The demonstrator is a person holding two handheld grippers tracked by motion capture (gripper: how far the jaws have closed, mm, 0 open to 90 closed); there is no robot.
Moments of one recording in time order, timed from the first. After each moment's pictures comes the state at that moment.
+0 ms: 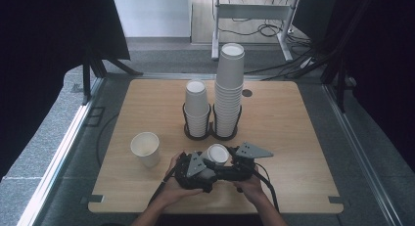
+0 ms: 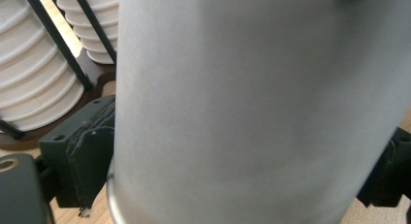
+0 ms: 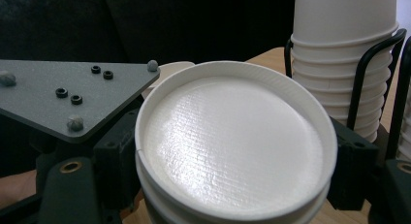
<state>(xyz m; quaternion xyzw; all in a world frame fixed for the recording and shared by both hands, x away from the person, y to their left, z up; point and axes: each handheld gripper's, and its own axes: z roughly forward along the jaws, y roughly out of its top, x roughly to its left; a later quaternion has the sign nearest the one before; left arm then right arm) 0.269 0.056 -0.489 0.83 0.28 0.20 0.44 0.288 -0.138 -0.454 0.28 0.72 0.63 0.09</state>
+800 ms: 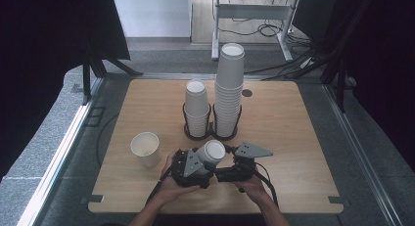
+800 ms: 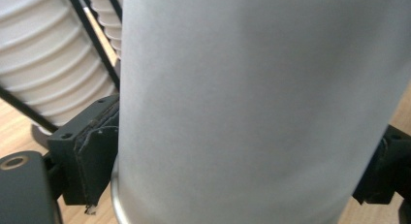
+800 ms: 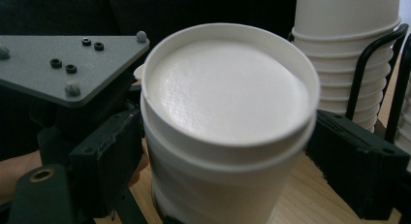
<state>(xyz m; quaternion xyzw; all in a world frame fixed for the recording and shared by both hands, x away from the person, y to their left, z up) 0.272 0.067 -0.483 0.81 0.28 0.25 0.44 0.288 -0.140 -0.452 0.28 0.73 0.61 0.08</state>
